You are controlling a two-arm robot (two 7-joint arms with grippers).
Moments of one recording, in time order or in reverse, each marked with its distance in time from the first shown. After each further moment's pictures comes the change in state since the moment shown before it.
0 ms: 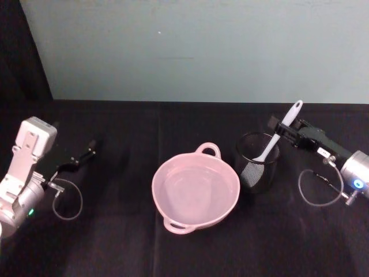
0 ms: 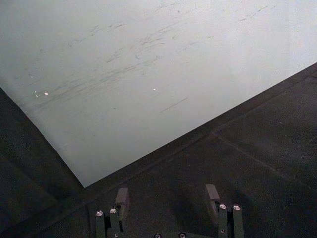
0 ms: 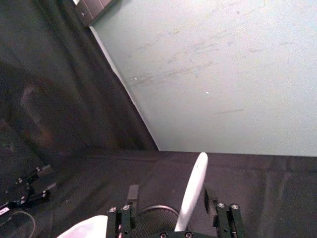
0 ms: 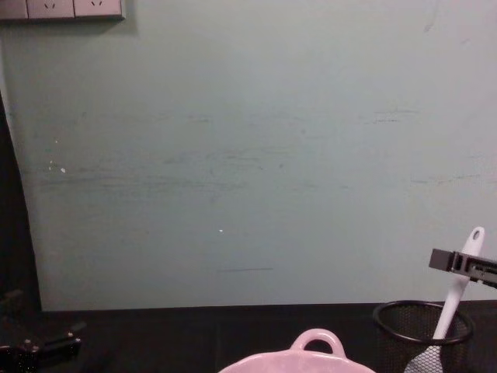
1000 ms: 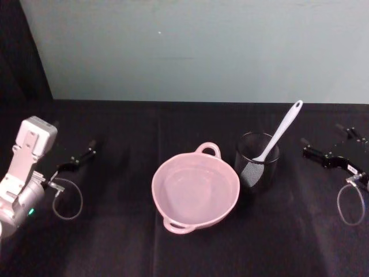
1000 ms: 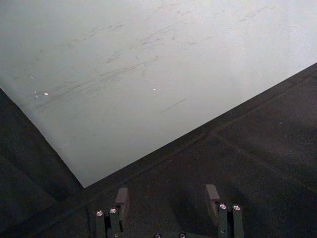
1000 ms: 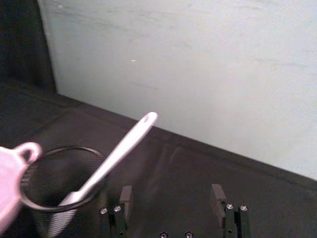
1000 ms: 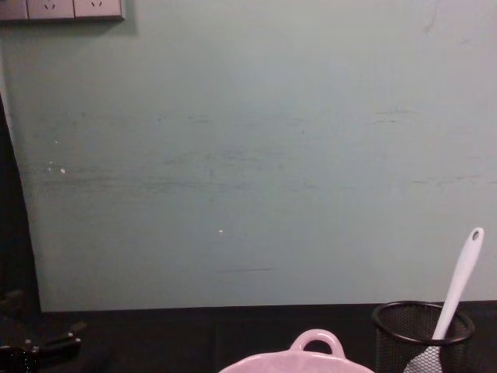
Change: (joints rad) left arm 0.000 0.000 0.000 0.000 0.000 0.000 0.000; right arm -0.213 0.188 0.032 -0.386 -0.388 0.068 -0.470
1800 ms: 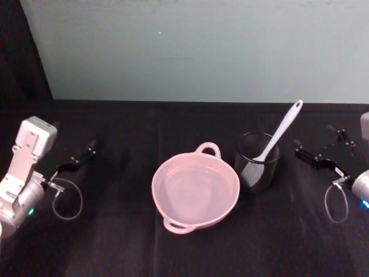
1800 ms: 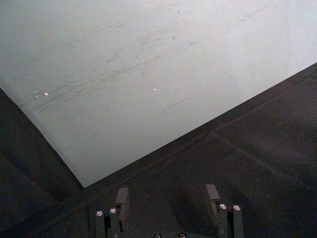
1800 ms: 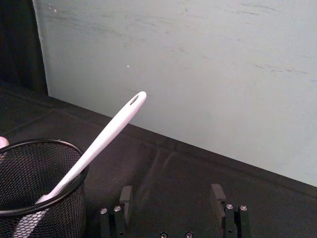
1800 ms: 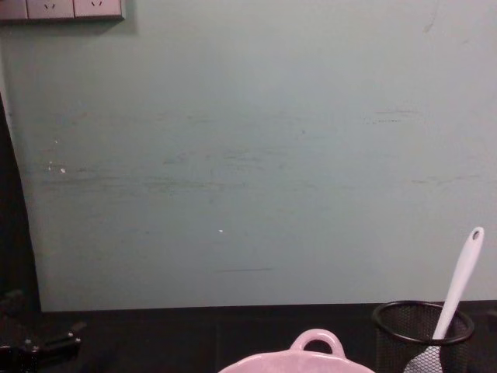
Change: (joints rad) left arm 0.000 0.000 0.000 0.000 0.000 0.000 0.000; right arm 0.102 -0.140 -0.035 0.292 -0.125 -0.232 0.057
